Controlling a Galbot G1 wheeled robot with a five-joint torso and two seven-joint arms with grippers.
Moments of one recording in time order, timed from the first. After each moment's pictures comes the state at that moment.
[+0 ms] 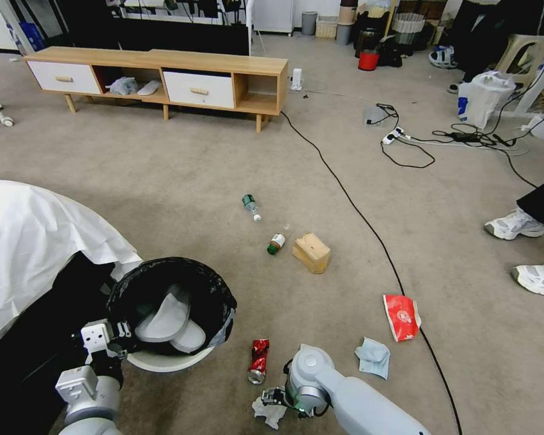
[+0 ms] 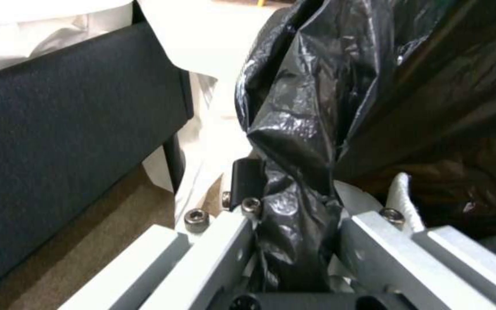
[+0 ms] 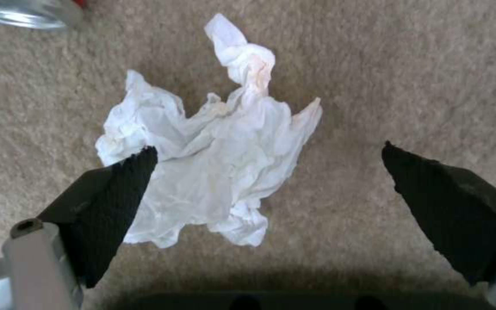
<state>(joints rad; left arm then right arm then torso) 1.71 -1.39 -0.71 -2.15 -0.30 0.14 -0.21 -0.91 1.24 -0.34 1.49 1.85 -0.58 1.18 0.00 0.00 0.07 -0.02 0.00</state>
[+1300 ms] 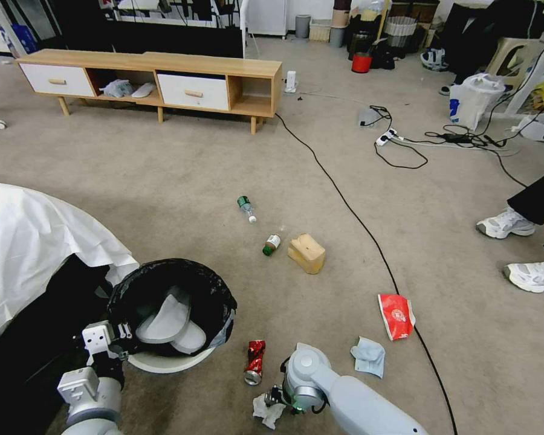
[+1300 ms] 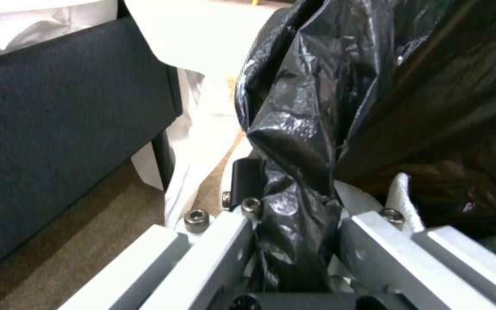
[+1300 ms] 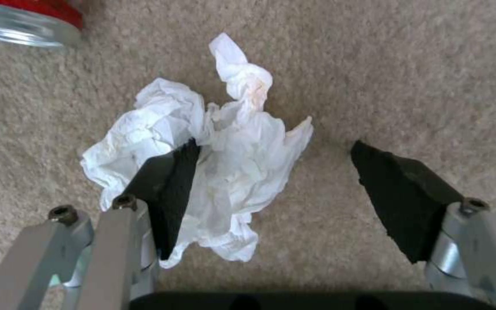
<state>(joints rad) 1.71 -1.40 -0.71 -2.14 -0.29 0.14 -0.21 -0.89 1.25 -0.37 1.46 1.82 -0.58 1.13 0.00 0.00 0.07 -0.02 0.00</state>
